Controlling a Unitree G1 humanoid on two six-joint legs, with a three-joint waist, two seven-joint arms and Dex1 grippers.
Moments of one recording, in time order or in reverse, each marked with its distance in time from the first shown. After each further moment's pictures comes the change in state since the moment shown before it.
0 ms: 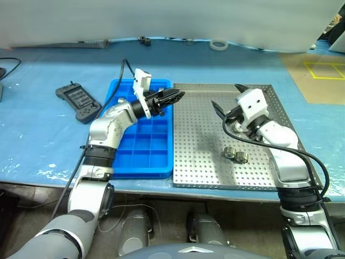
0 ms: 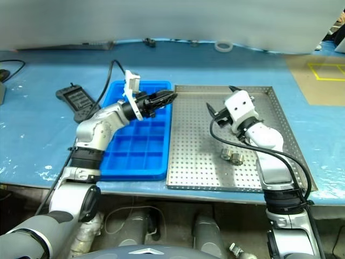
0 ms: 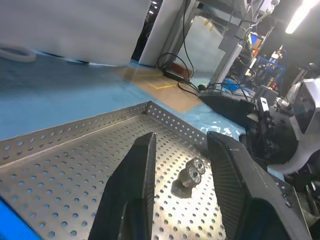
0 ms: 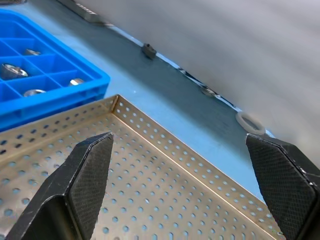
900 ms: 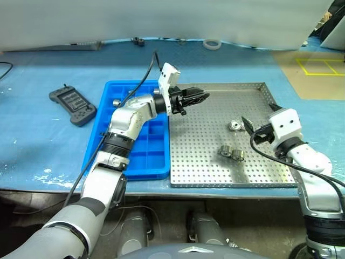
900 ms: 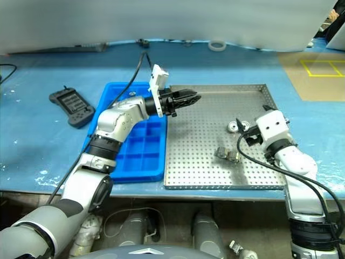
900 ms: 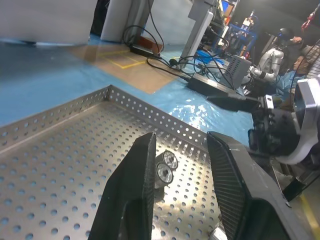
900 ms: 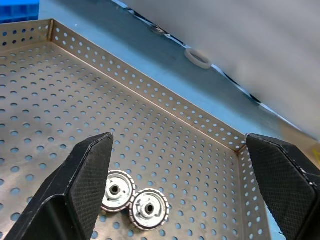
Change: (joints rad) left arm 0.016 -0.056 -0.111 0.002 0.064 0.032 -0.007; right arm 0.258 -0.101 -0.226 -0.134 0.078 0.055 0.022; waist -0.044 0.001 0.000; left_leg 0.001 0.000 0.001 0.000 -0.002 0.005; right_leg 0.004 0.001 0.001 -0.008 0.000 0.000
